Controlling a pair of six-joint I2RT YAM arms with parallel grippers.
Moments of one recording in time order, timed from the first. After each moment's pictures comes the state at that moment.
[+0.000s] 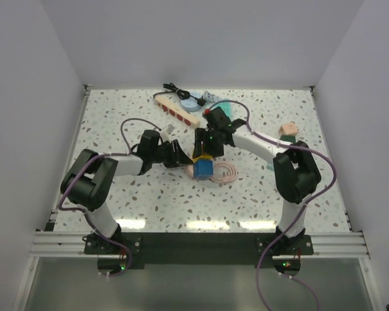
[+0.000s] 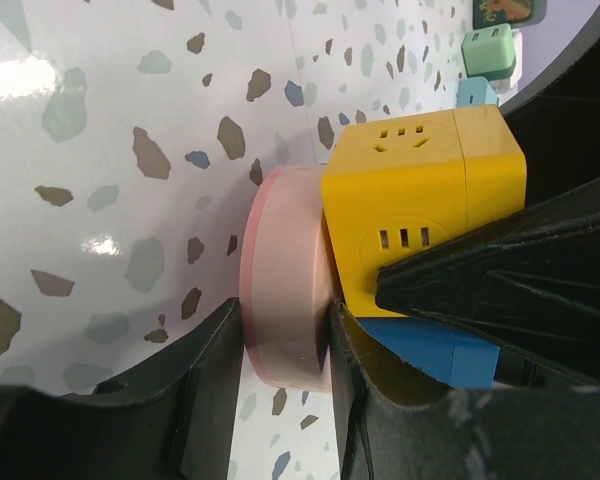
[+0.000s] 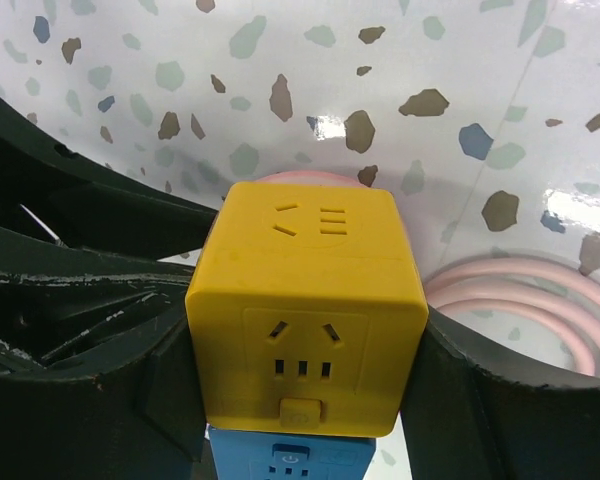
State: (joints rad) left arm -0.39 1.73 0.74 0.34 0.56 -0.70; right arm 0.60 1.88 1.42 -0.57 -0.19 0.56
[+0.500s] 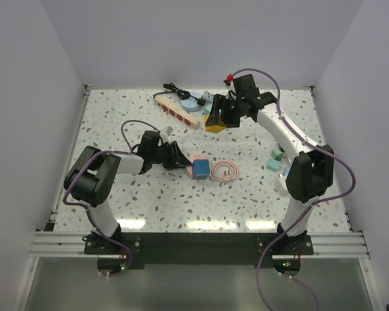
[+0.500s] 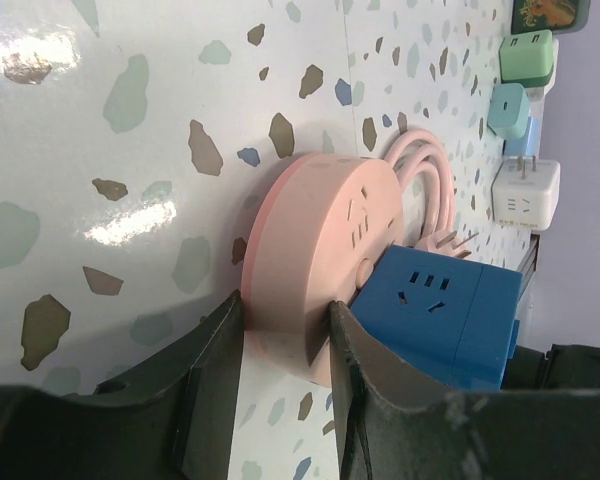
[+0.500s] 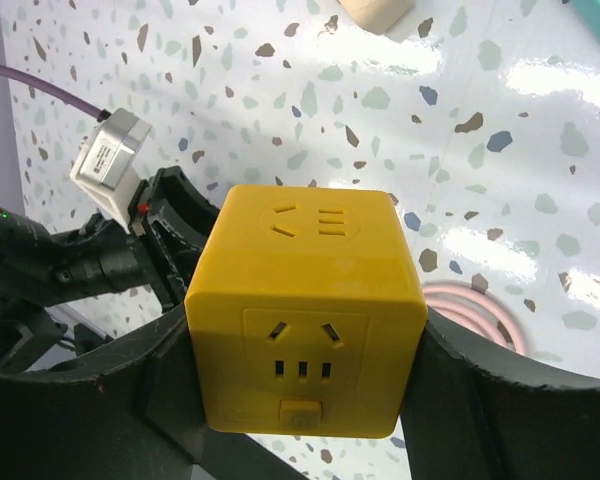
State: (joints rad) left arm -0.39 1.78 0.75 0.33 0.56 -0.70; right arm 0.40 1.84 1.71 -0.74 -0.34 0.46
